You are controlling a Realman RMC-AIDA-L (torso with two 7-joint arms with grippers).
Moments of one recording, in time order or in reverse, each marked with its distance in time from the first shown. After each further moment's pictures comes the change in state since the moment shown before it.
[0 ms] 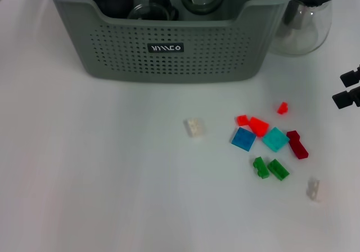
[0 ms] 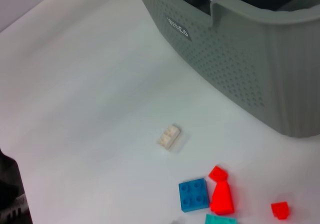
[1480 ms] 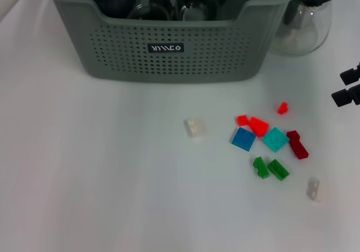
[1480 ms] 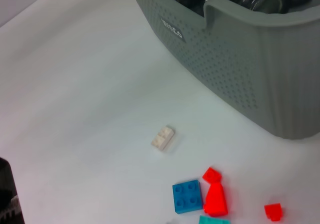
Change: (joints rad) left arm 0.038 -0.015 0.052 -0.001 0.000 0.001 0.012; right arm 0.000 0.001 -0.007 0.000 0.000 0.019 -0.002
